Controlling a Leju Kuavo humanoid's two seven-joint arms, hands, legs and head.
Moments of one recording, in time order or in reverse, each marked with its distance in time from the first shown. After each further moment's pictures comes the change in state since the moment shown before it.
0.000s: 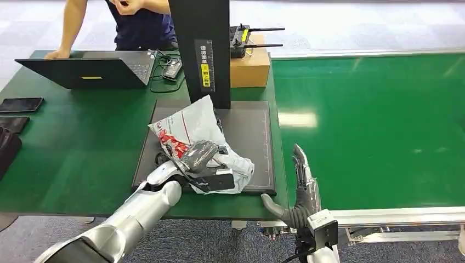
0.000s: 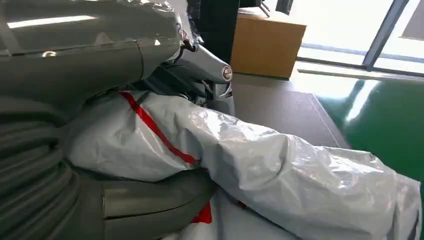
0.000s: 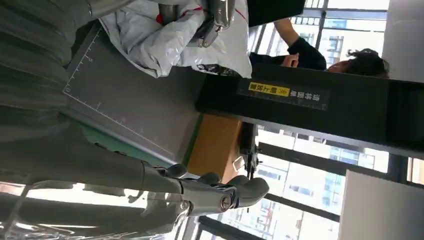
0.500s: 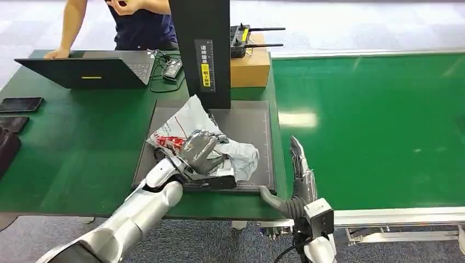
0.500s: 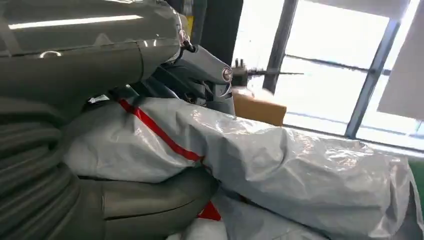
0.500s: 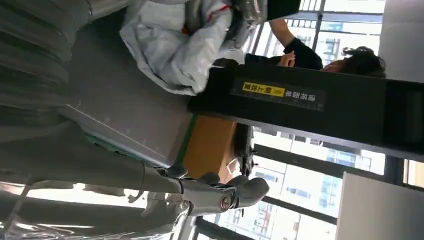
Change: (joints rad) left arm 0.030 0.028 -0.023 -0.170 -0.051 0.212 -0.004; right arm -0.075 -0.003 0.021 0.054 -0.024 -0.015 0.014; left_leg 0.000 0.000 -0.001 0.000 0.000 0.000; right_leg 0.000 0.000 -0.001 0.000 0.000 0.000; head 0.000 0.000
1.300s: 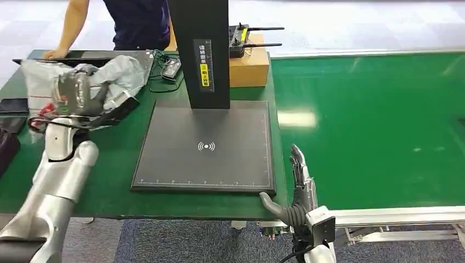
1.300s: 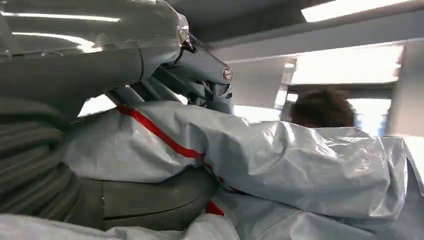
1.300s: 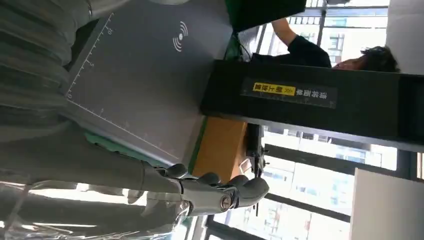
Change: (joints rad) left arm -0.060 0.319 0.514 -0.203 -0.352 0.213 0.323; right arm 0.053 0.005 -0.001 -0.006 -0.015 0.010 -0.016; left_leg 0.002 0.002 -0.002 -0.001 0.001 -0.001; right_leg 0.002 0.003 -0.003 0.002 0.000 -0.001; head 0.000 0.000
